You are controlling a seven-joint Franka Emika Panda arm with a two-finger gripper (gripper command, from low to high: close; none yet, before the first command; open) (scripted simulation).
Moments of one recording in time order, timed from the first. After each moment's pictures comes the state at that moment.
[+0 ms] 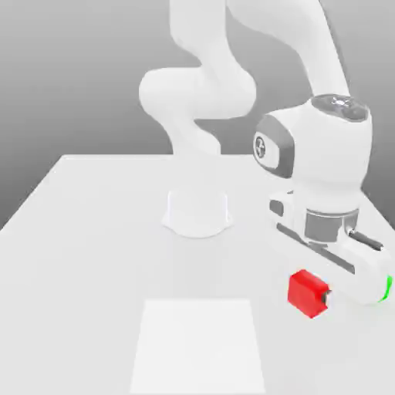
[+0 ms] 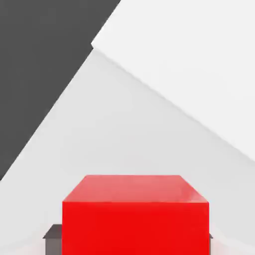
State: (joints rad) arm 0.06 0.07 0.46 -2.60 -0.02 2.67 2.22
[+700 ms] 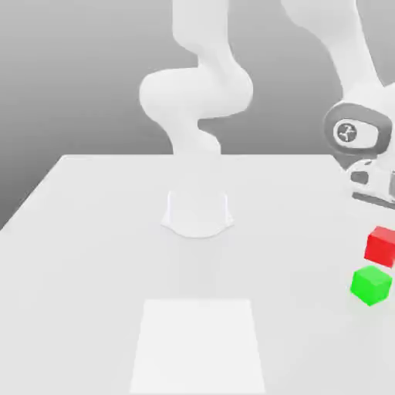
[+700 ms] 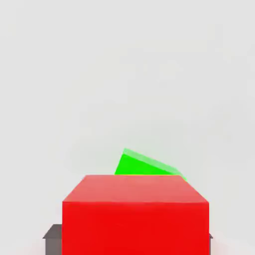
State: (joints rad) arm 0.36 0.15 0.50 -2.60 -0.17 2.75 2.51
